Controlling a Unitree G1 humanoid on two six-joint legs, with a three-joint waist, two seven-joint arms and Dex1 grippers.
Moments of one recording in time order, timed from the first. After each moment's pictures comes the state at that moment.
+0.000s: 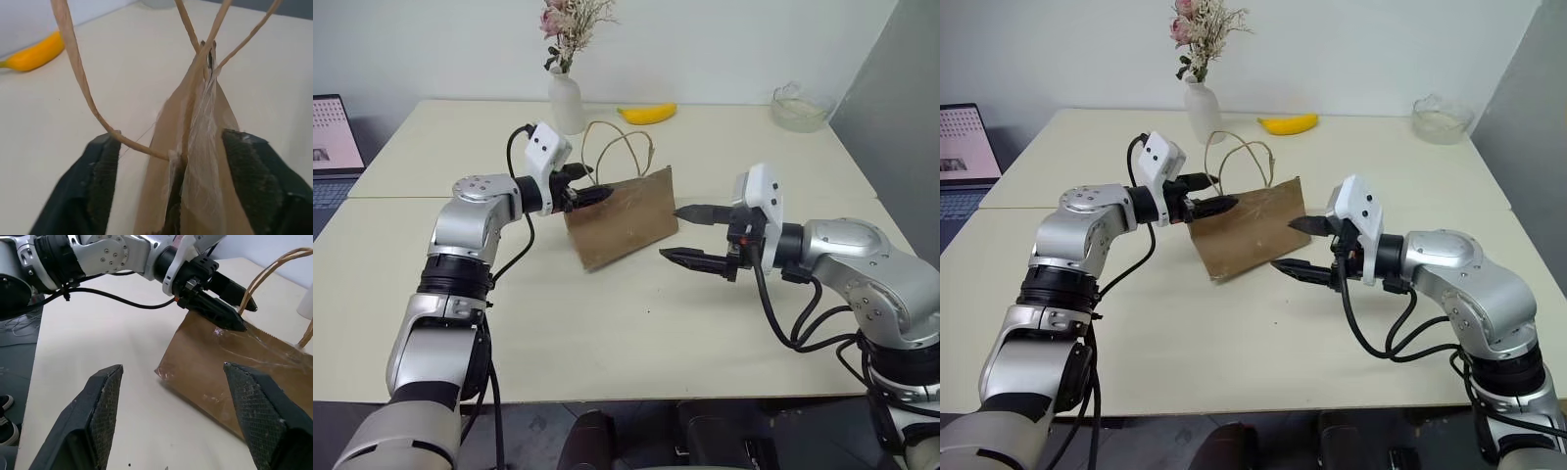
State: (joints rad) left arm -0.93 0.58 -0.09 0.53 -0.25 0.38 -0.98; right arm -0.58 -0.61 0.05 -0.54 0.61 0.87 0.78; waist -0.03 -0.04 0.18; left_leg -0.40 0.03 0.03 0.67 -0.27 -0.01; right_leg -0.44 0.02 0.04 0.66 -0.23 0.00
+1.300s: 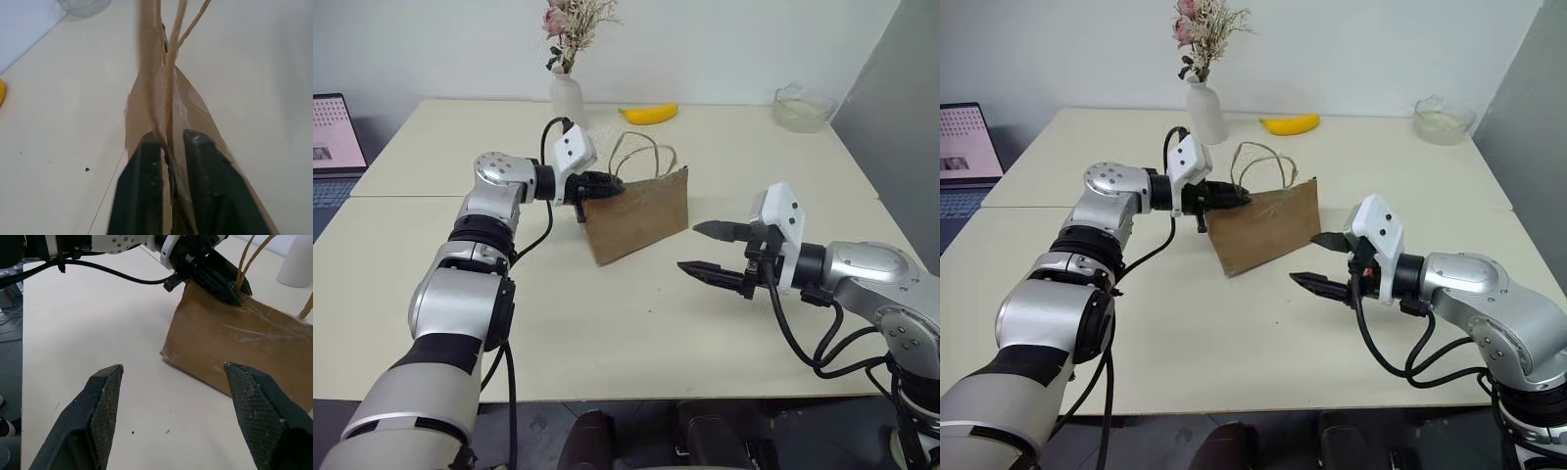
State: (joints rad) left arm -1.22 0.49 -0.10 1.18 -0.03 -0.22 -1.26; right arm -0.46 -0.70 -0.02 -0.65 0.73 0.95 0.65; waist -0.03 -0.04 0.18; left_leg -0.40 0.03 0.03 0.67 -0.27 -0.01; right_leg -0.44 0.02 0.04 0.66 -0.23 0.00
